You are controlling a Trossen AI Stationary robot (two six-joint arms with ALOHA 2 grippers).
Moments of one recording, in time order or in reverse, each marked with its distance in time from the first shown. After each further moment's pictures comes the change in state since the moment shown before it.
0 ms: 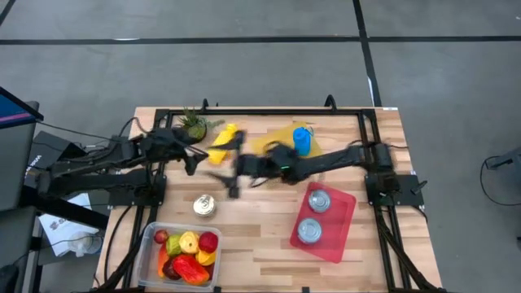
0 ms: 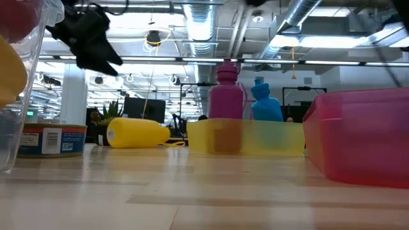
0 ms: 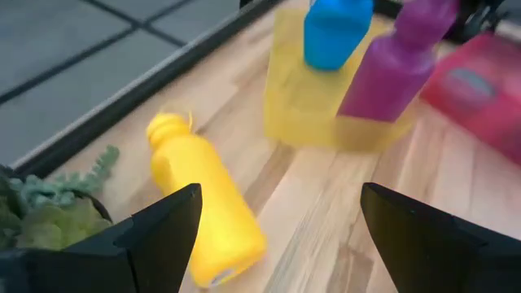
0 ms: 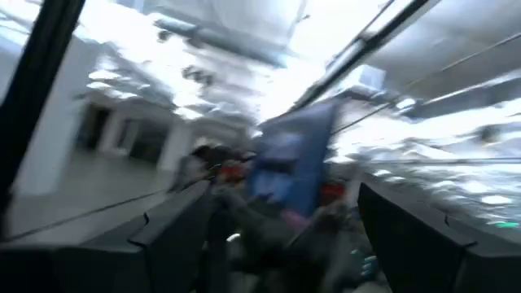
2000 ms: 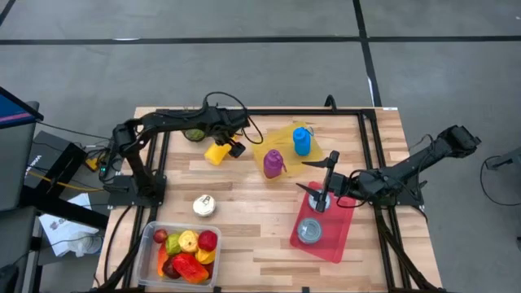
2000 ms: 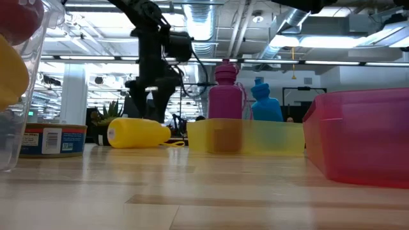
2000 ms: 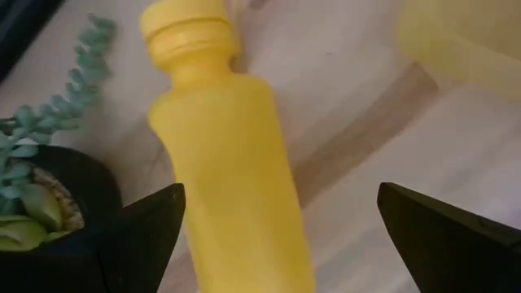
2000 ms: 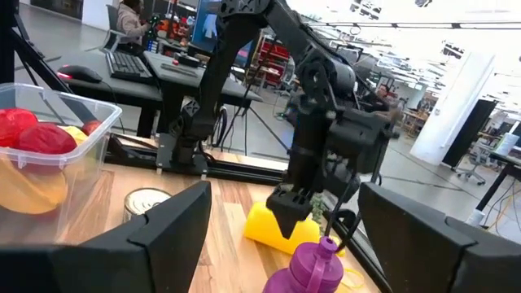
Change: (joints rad) left arm 0.102 1.166 0.772 -0.478 -0.050 -0.184; right arm 0.359 -1.022 -1.110 -0.334 0.728 -0.018
